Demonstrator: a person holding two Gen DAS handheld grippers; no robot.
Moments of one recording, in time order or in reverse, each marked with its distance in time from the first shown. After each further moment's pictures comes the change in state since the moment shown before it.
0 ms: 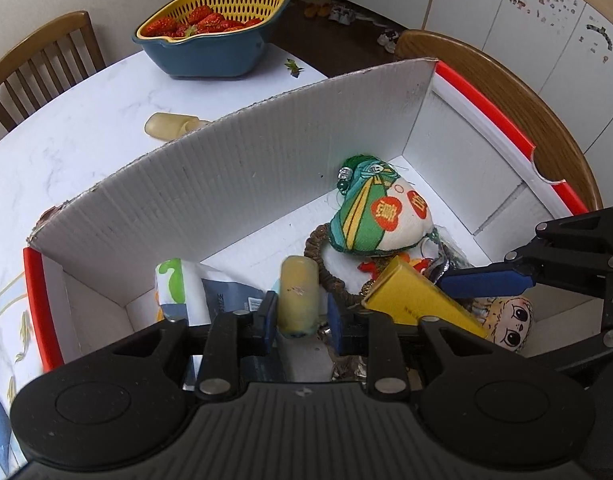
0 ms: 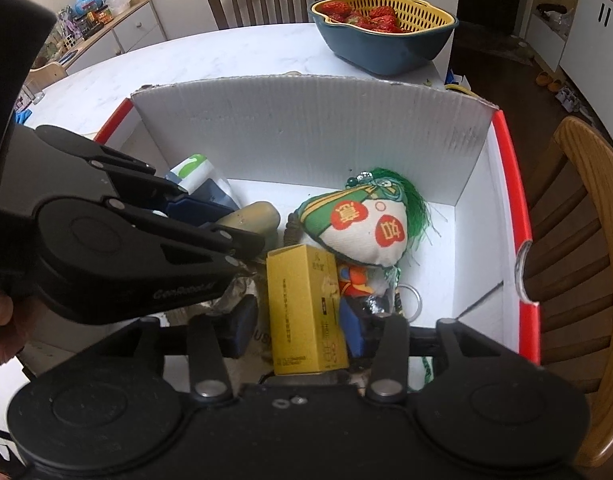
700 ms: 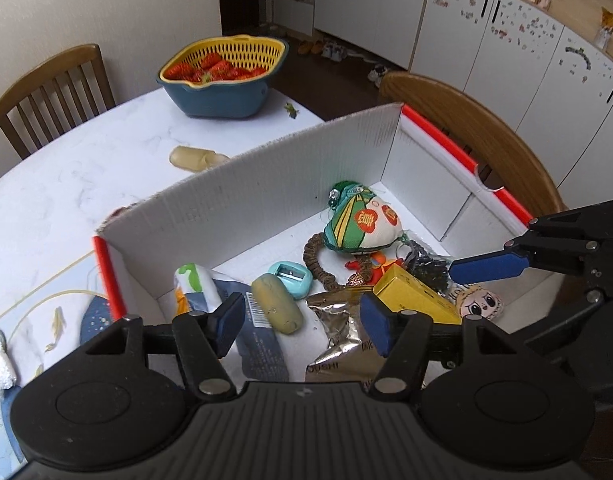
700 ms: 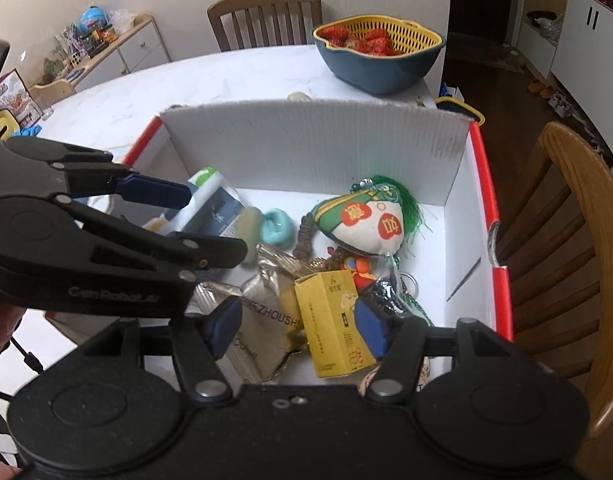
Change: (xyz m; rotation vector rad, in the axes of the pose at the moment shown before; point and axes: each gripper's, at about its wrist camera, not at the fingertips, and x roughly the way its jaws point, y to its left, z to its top) left arm -0.064 0.009 -0.027 0.008 -0.126 -0.020; right arm -0.045 0.012 -0.016 0.031 -0.067 0.001
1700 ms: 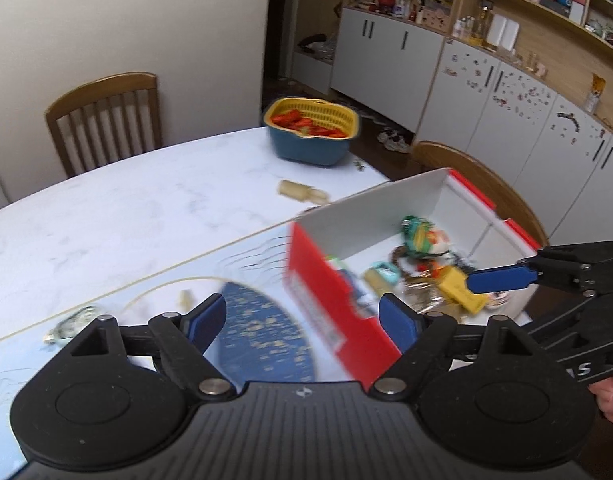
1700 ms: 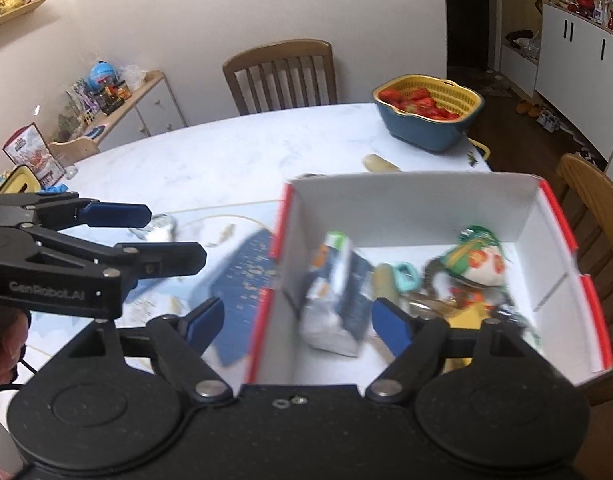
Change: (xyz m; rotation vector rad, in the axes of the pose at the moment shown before) left arm -0.117 0.135 -0.064 -0.075 -0.176 -0.019; right arm -0.024 0.143 0.017 0.090 -0.160 -0.003
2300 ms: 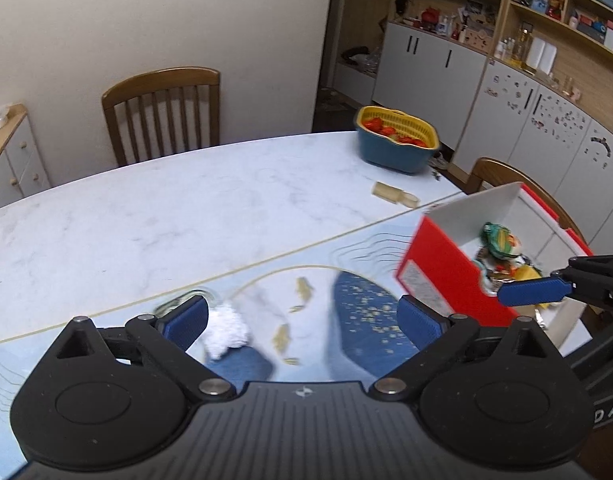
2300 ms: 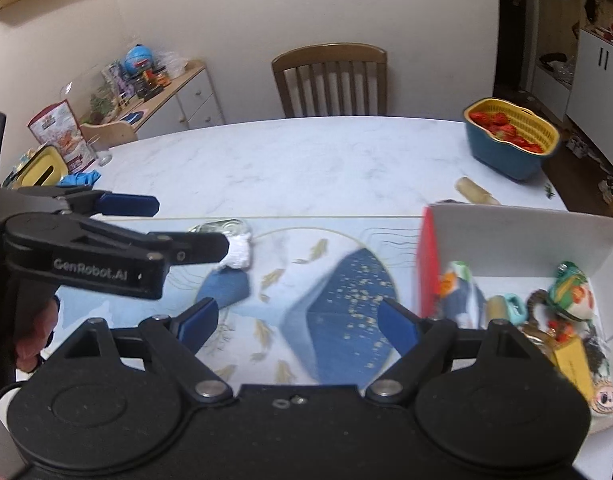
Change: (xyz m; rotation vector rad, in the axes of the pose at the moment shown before) left arm -0.021 0.118 -0.027 -0.074 -0.036 0.063; right arm 0.043 0.108 0.015 -0.085 0.003 0.025
